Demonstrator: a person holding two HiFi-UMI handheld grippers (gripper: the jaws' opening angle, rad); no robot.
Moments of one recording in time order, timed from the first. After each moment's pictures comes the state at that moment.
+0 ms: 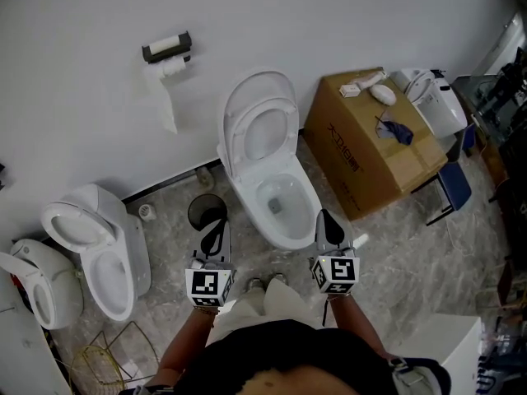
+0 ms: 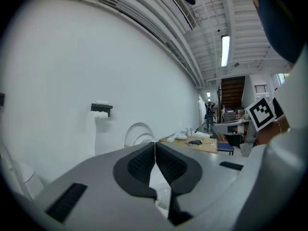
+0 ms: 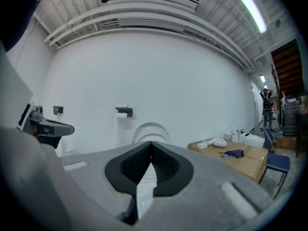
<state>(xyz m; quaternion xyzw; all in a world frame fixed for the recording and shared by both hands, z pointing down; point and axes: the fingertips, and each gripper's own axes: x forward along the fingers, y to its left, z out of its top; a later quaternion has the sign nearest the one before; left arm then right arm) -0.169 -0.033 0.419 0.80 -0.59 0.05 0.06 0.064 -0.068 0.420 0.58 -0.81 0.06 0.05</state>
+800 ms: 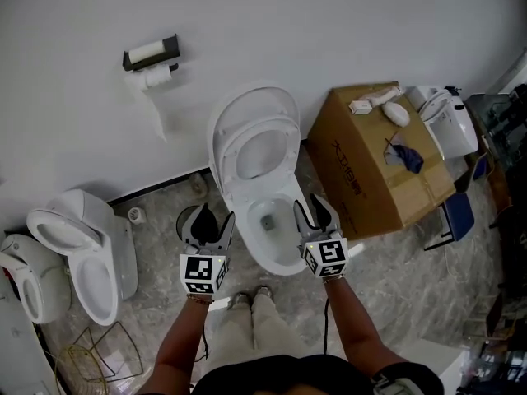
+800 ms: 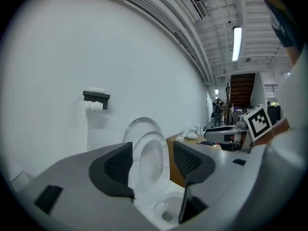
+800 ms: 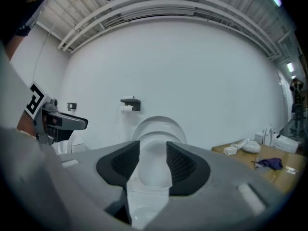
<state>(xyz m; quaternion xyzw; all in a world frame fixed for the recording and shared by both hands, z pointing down) -0.152 -0.192 0.455 0.78 -0.62 0.06 0.08 0.044 -0.248 0.468 0.46 -0.89 0.04 0.08</state>
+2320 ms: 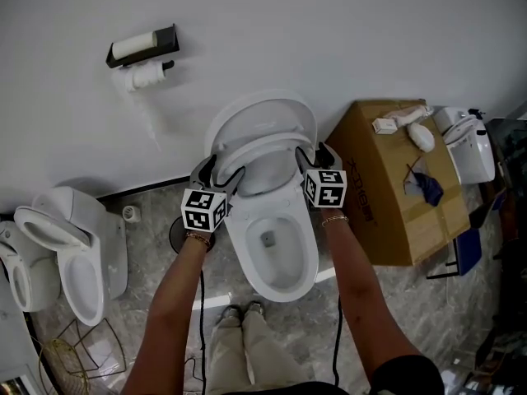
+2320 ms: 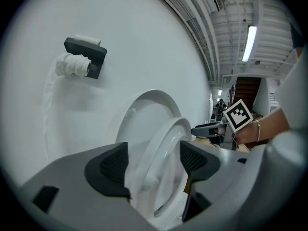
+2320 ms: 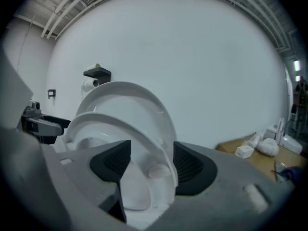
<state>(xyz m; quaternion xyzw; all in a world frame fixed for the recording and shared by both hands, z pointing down) -0.181 -0.431 0.549 0.79 -0.60 0.06 0.13 0.010 -0.537 0.549 0.46 -0.87 0.07 0.15</state>
